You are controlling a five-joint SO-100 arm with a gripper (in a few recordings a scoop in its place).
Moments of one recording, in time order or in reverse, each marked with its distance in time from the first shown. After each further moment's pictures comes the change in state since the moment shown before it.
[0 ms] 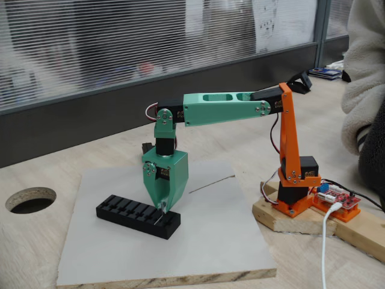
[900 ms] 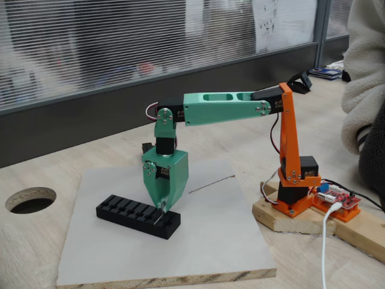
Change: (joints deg) arm 0.1 1.3 0.0 0.3 0.0
